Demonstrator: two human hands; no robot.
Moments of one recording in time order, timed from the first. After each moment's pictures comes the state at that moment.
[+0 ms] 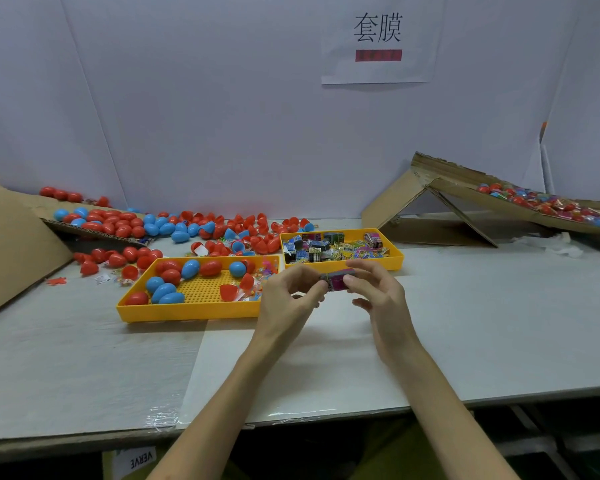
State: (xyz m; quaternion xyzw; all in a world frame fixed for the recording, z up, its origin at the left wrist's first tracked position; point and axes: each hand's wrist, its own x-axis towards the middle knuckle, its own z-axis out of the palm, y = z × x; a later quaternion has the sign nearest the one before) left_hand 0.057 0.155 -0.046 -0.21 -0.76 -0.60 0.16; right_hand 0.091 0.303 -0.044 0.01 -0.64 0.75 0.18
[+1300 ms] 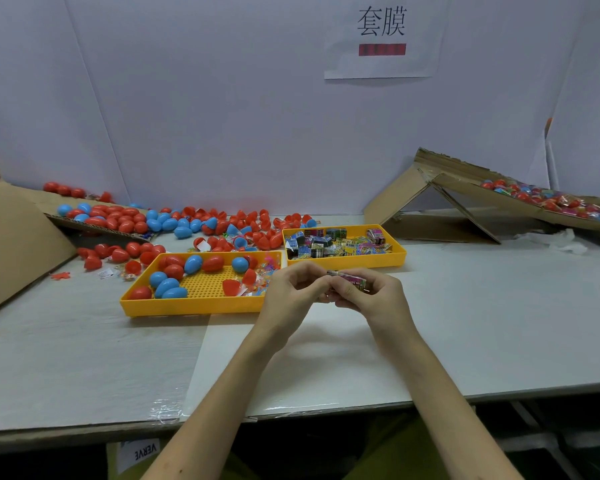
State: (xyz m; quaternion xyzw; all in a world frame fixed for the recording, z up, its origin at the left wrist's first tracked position) left_hand 0.057 0.152 -0.041 -0.23 -0.70 -0.68 0.04; right_hand 0.096 0.297 -0.042 0.08 -0.65 0.74 0.16
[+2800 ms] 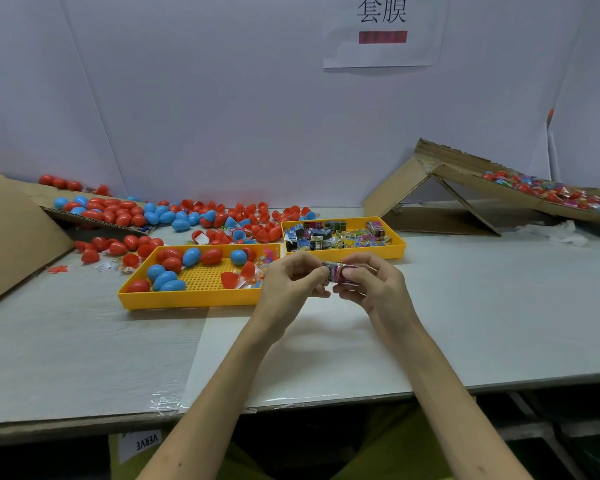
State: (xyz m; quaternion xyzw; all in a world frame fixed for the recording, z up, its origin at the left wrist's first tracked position) left_hand 0.059 0.152 -0.039 -0.21 -0.70 -0.68 0.05; right_hand 0.093 0.303 -0.042 0.04 -0.62 0.77 0.13
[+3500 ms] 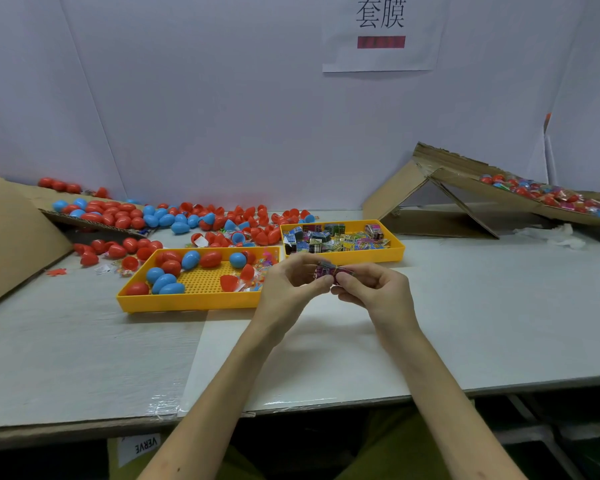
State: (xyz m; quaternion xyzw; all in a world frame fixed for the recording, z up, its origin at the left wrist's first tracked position) left_hand 0.058 0.150 -0.042 -0.23 -0.69 -0.68 0.05; right_hand 0.094 0.303 -0.047 0.03 -0.65 0.73 0.18
